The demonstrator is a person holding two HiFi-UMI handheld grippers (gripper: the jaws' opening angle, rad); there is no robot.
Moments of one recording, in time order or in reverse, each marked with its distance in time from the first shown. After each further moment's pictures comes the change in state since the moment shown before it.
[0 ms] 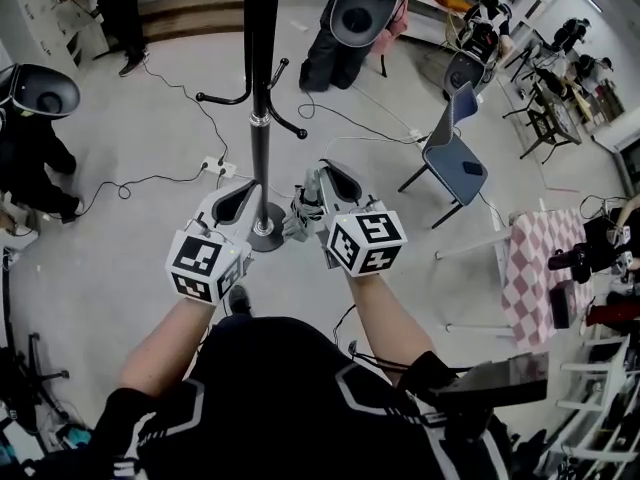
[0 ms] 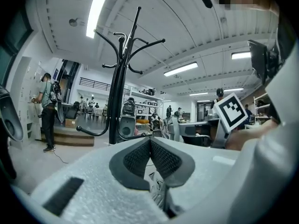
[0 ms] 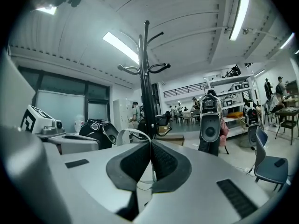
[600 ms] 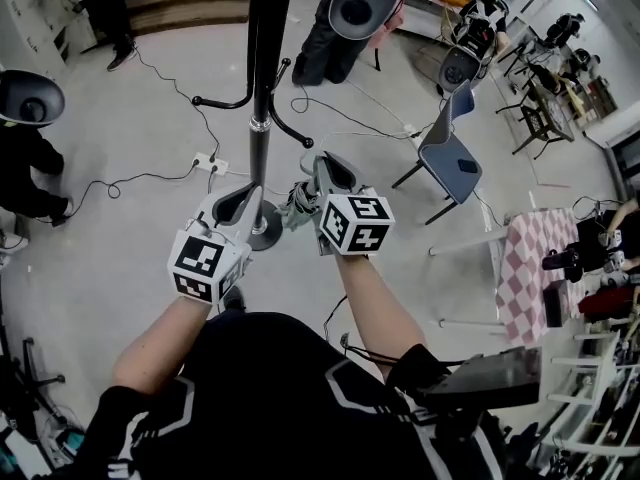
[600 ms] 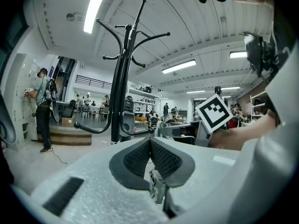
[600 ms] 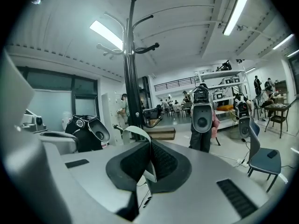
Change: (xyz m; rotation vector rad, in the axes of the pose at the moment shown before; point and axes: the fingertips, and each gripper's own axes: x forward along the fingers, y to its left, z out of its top) left arm 0.025 0.028 -0.017 0.016 0.032 -0.046; right arm 0.061 -0.037 -0.033 0.049 0.088 -0.120
